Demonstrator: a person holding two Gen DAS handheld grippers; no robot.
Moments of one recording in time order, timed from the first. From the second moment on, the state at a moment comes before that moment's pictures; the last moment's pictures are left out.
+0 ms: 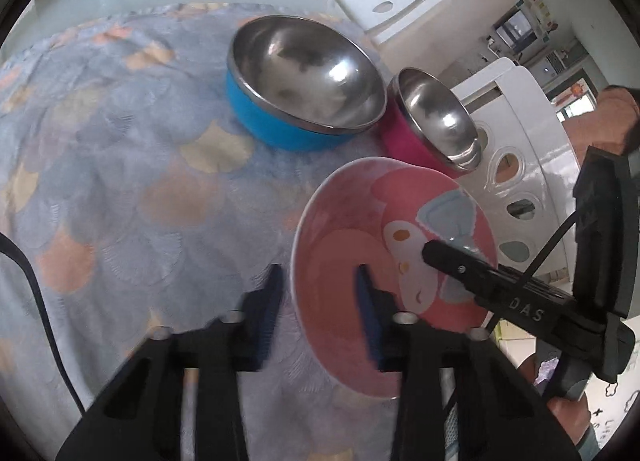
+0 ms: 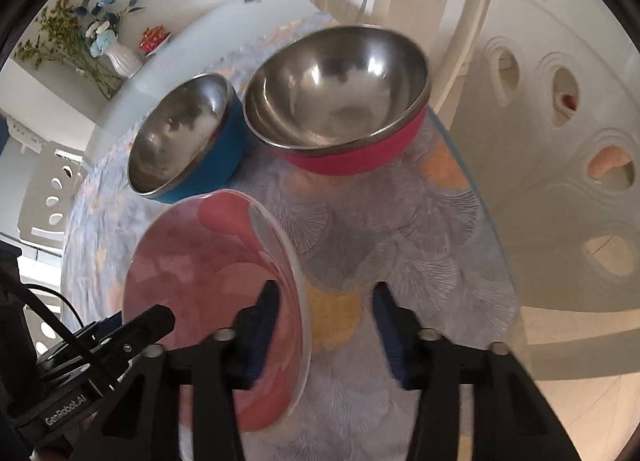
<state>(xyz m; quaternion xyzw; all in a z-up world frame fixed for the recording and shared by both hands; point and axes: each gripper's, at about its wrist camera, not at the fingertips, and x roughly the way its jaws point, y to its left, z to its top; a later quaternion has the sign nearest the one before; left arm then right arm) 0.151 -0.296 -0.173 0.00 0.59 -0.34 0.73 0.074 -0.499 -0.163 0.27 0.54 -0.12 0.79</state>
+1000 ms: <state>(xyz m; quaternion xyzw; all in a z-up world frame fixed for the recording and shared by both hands) 0.140 -0.149 -0.153 -0.06 0.58 -0.22 0.78 0.114 -0.351 -0.145 0.20 0.56 0.05 0.80</state>
